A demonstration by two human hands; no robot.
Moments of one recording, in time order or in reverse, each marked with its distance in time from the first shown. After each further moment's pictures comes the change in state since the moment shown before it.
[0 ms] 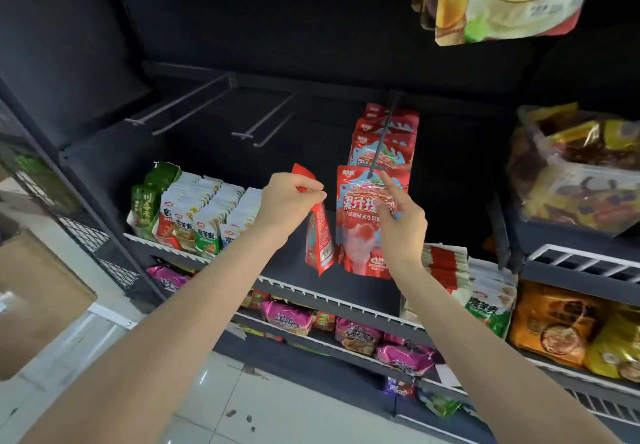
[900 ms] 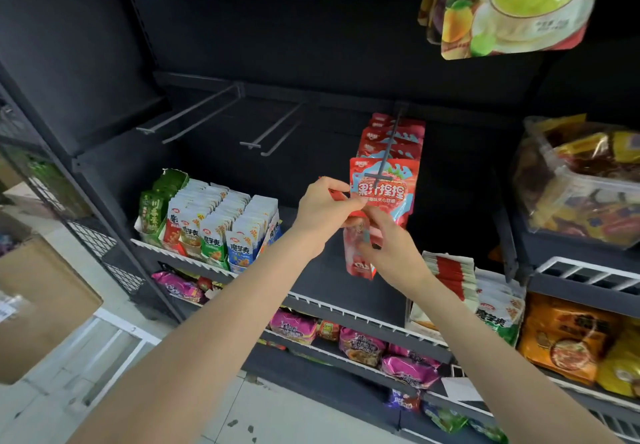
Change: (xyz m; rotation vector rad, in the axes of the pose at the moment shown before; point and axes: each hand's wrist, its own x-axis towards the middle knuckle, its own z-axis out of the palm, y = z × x) left_hand -0.009 0.024 0.030 -0.323 -0.095 -0.109; right_hand -0.013 -0.014 -0.010 -0.166 -0.549 -0.192
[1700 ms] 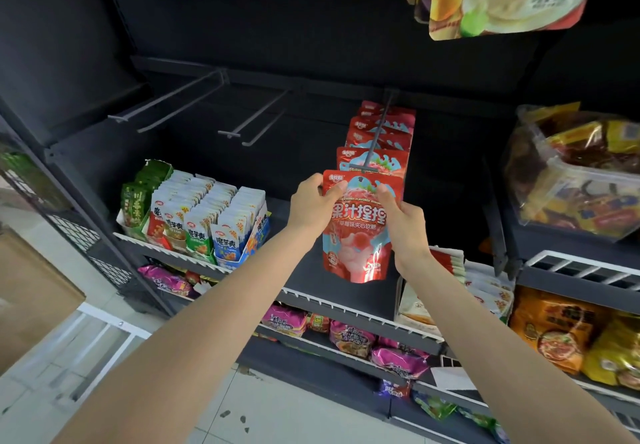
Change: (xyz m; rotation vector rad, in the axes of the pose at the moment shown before) left_hand 0.033 -0.032 0.014 0.293 0.063 0.103; right_hand 0.025 0.021 -0.011 0.556 0.413 0.453
